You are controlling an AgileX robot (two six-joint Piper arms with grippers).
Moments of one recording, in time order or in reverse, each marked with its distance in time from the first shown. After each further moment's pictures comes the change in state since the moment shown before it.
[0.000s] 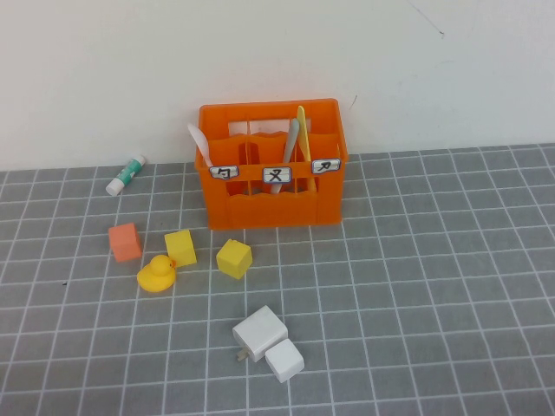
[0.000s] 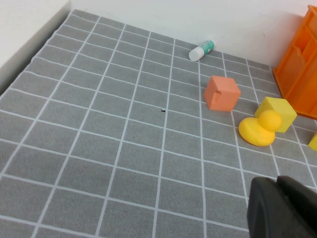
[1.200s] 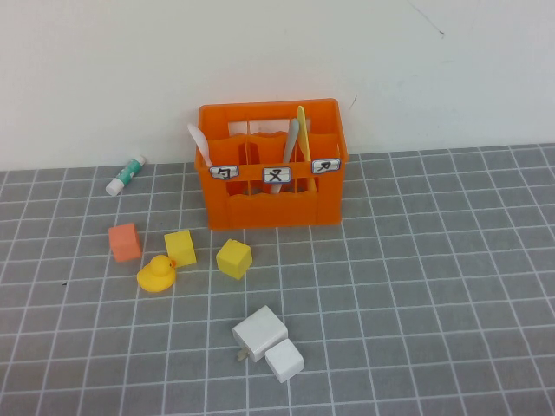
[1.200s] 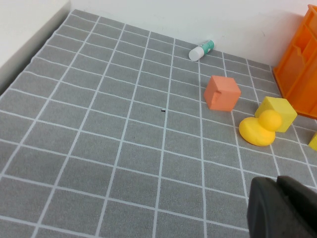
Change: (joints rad) right arm 0.013 0.000 -0.002 0.035 0.005 -0.072; left arm 0.000 0.000 0.000 0.000 0.000 0.002
